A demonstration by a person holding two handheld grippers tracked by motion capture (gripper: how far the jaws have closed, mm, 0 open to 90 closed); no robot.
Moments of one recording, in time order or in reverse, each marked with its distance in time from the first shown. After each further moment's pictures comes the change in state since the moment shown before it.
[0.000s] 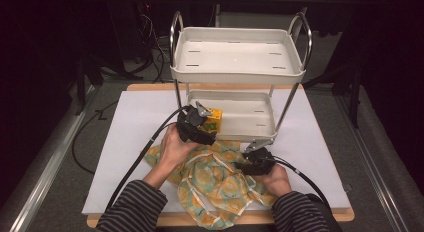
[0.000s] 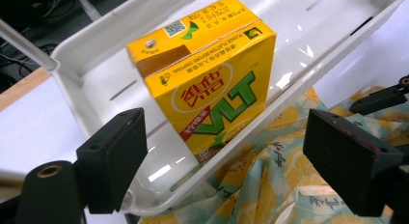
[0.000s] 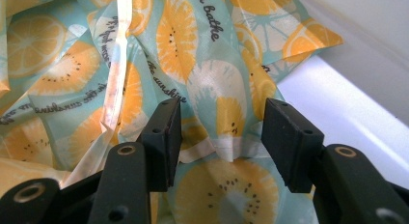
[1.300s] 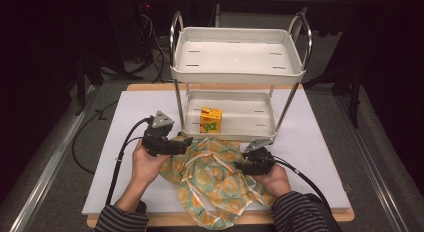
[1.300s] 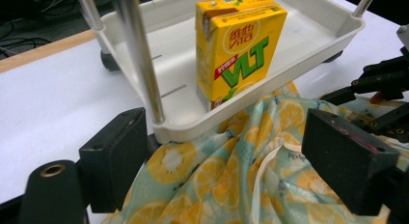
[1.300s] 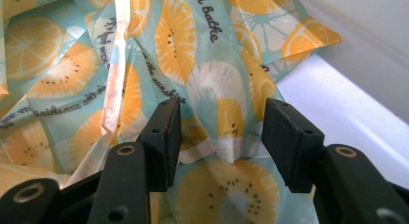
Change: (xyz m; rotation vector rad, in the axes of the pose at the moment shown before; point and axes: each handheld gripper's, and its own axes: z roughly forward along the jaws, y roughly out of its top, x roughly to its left) left arm 0.030 -0.065 -0.062 -0.145 -0.051 -0.183; right arm 0.001 0.001 0.000 0.003 -0.007 0.015
